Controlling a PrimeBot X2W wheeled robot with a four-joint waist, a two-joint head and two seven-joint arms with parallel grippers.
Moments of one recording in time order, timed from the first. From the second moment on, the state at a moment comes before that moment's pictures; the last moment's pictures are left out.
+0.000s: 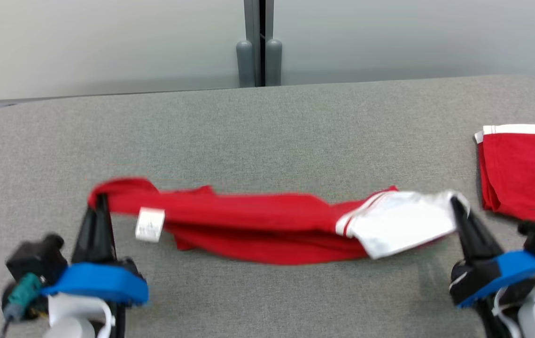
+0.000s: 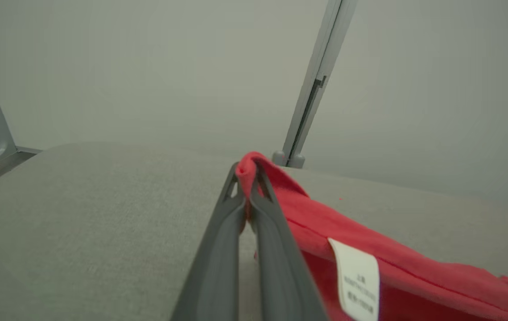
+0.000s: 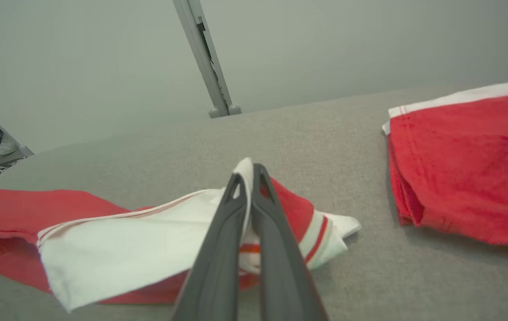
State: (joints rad) left arm -0.14 0.40 -0.36 -0.01 -0.64 0.30 -0.16; right arm -0.16 -0.22 0.03 0.19 0.45 0.13 -0.03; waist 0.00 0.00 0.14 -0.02
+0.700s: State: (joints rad) left arm -0.01 0.35 -0.42 0.18 -0.65 0.24 -0.24; right arm -0.04 -0.21 0.03 0.28 0.37 0.13 -0.21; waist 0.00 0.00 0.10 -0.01
